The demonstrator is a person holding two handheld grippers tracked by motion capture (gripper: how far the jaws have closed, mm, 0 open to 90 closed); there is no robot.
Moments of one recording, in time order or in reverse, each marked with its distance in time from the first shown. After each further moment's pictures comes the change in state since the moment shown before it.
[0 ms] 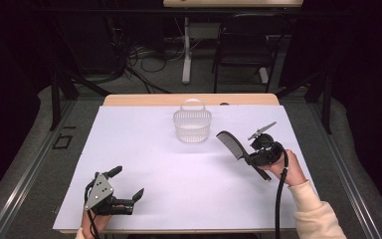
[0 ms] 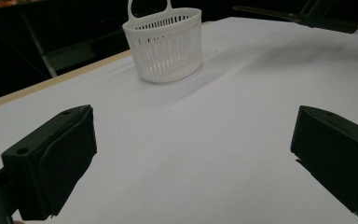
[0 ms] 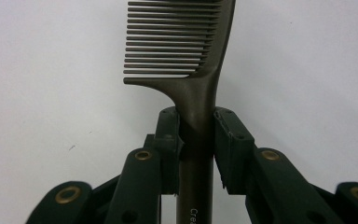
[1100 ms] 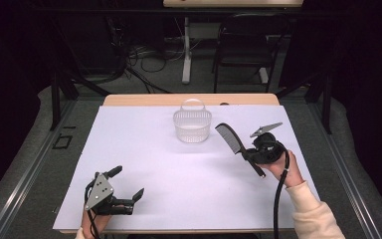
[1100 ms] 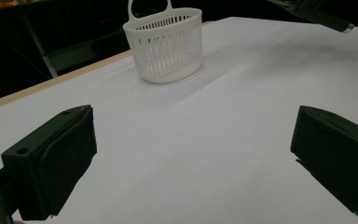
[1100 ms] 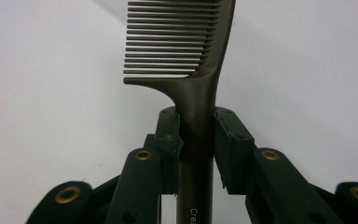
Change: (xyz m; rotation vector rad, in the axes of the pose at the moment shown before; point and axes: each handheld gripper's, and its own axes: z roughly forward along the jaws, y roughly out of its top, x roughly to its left) left arm 0.000 0.000 0.000 0.000 0.003 0.002; right arm 0.001 0.000 -0.006 -0.163 0.014 0.012
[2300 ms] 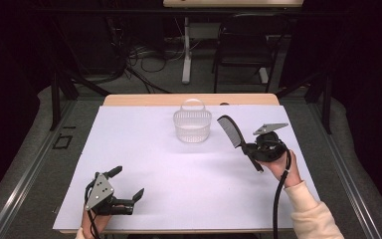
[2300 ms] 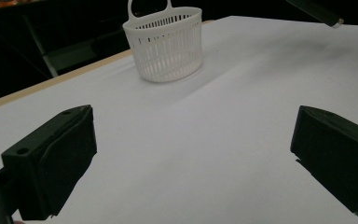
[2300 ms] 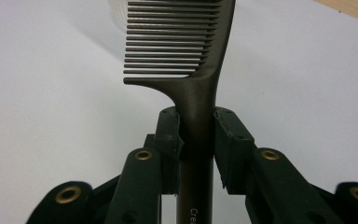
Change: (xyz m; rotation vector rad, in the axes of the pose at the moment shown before) left arm 0.000 0.000 0.000 0.003 0.001 0.004; right arm -0.001 0.000 -0.006 -0.128 -0.039 0.005
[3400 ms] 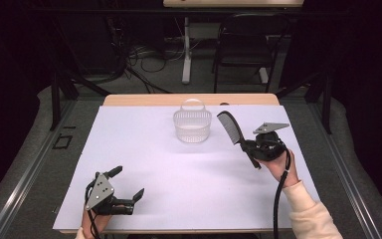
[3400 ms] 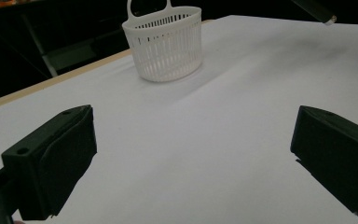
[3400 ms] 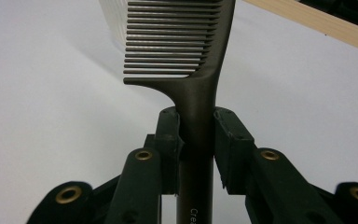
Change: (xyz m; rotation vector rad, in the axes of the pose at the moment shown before) left arm 0.000 0.000 0.001 0.002 -0.001 -0.003; right arm 0.003 0.003 -0.001 -0.068 -0.022 -0.009
